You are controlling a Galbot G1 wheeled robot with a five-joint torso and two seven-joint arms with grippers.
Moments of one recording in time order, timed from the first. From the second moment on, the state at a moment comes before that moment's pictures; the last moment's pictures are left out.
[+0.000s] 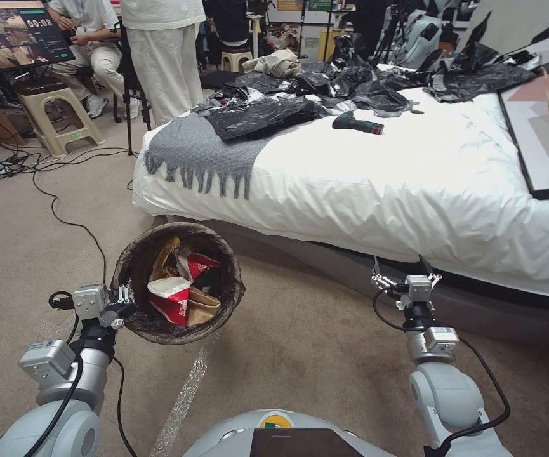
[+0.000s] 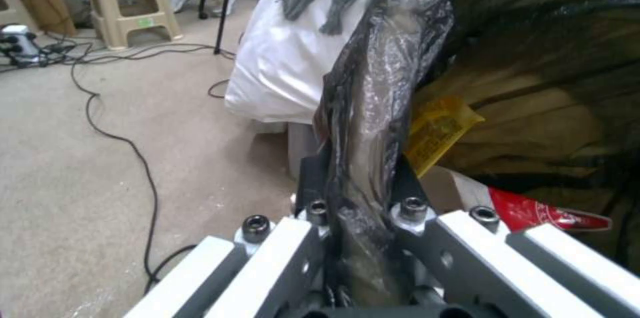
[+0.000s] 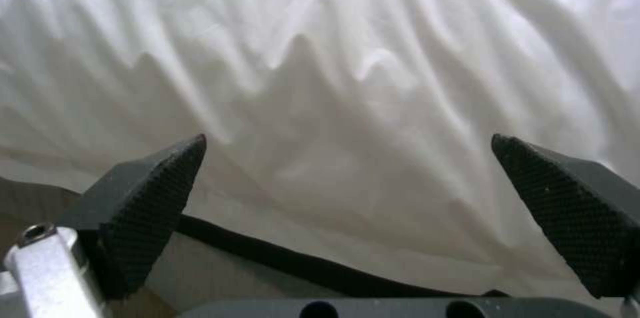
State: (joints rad) left arm 1.81 -1.49 -0.87 -2.50 -0.35 0.35 -0.02; right arm -1.58 1.37 0.70 2.06 0.06 0.11 0.05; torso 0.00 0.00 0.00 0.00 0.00
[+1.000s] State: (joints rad) left arm 1.80 -1.48 -0.87 -2.50 -0.36 0.34 -0.04; right arm -1.59 1.39 0.69 2.07 0.05 0.11 0.05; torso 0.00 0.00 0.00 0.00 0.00
